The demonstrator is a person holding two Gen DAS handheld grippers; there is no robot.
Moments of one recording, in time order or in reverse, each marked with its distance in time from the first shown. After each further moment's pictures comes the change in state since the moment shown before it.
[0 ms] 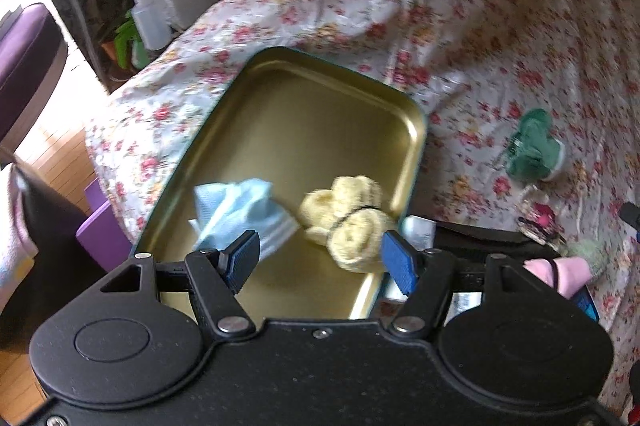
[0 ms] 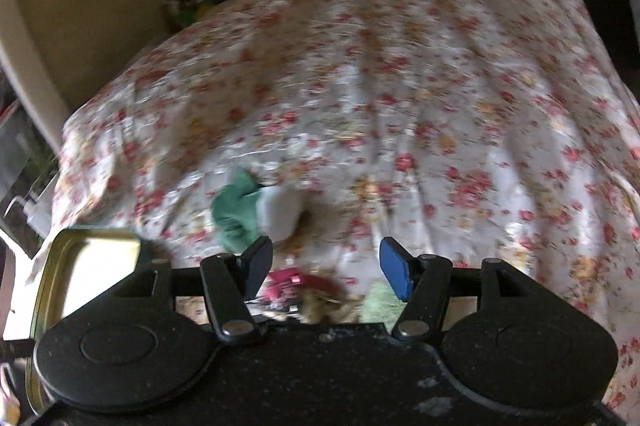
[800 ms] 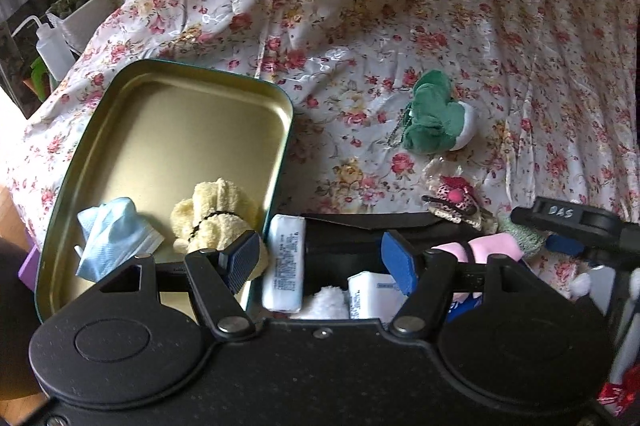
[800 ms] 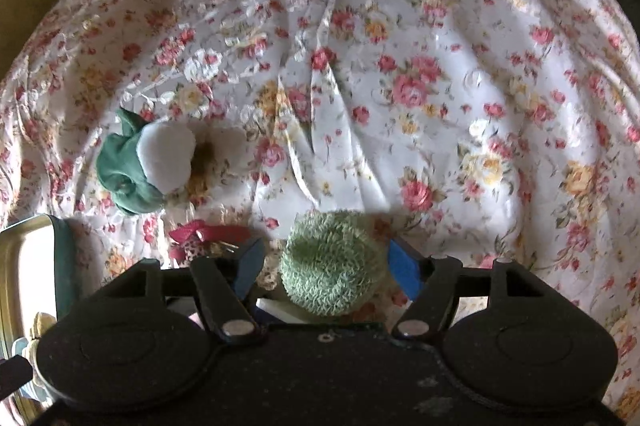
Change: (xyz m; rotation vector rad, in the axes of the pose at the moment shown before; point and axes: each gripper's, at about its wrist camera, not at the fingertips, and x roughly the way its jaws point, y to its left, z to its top) left arm 0.014 -0.074 -0.002 0.142 0.014 -0.156; right arm 0.073 -0.036 -0.014 0.145 0.286 -0.142
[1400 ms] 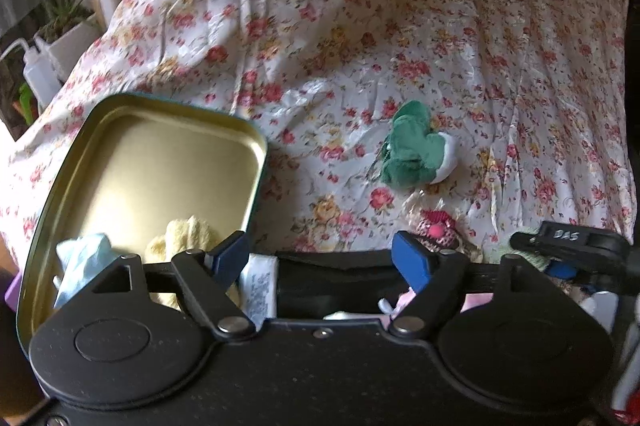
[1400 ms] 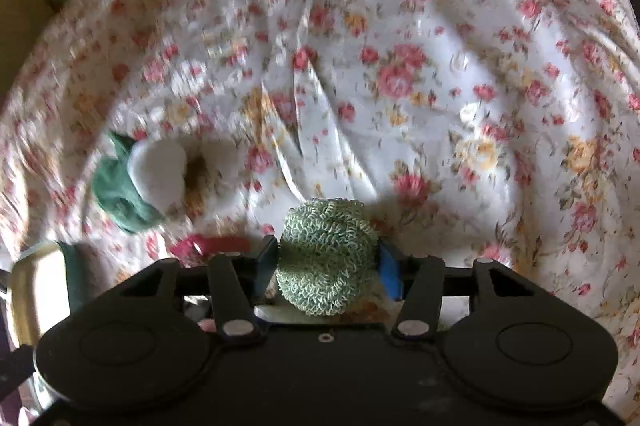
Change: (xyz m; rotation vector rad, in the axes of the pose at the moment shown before) left arm 0.006 -0.020 0.009 0.027 -0.098 -0.020; right arm -0.013 -0.021 0.006 0.100 -0.041 0.051
